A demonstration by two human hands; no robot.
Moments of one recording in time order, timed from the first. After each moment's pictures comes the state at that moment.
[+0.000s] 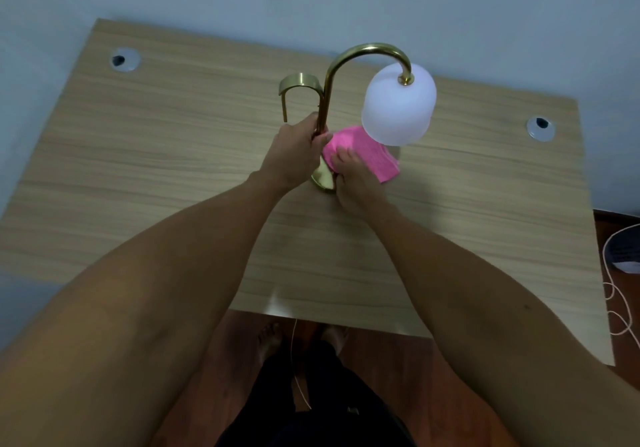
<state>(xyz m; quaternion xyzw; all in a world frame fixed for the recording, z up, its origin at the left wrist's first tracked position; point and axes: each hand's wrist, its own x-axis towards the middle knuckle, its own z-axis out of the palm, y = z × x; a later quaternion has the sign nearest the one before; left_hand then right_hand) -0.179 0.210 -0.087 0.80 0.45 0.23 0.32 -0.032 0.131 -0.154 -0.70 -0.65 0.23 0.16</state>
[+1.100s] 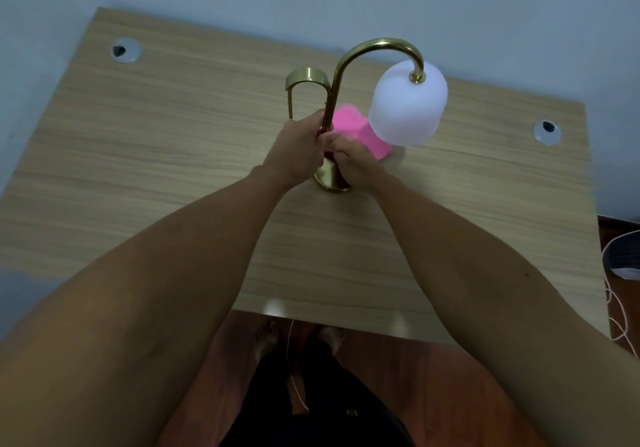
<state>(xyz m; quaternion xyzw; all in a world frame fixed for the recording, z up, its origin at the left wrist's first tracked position) -0.180 0.212 -0.091 0.80 0.43 0.25 0.33 -0.023 0.174 -0.144 -0.66 -0.59 0.43 0.18</state>
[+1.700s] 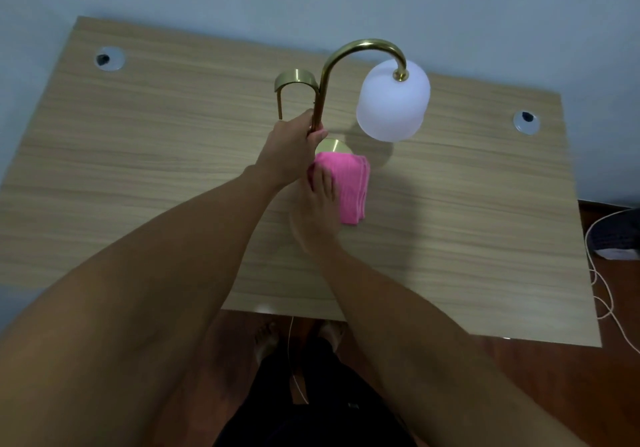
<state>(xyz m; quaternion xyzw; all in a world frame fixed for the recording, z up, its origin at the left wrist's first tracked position) -0.180 0.212 -0.085 0.80 0.45 0.21 0.34 -0.133 0.097 -0.169 -0.79 -0.57 0.14 0.20</state>
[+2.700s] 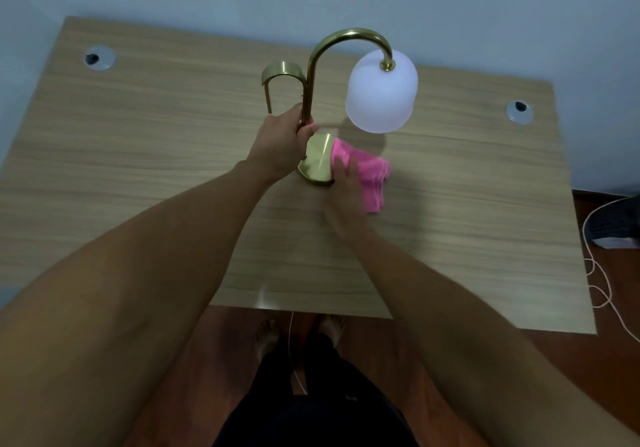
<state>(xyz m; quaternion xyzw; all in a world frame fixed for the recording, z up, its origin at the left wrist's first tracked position) -0.185 0.210 -0.092 0.79 0.47 0.19 0.33 -0.073 0.096 -0.157 -0.79 -0.41 0.37 0.26</state>
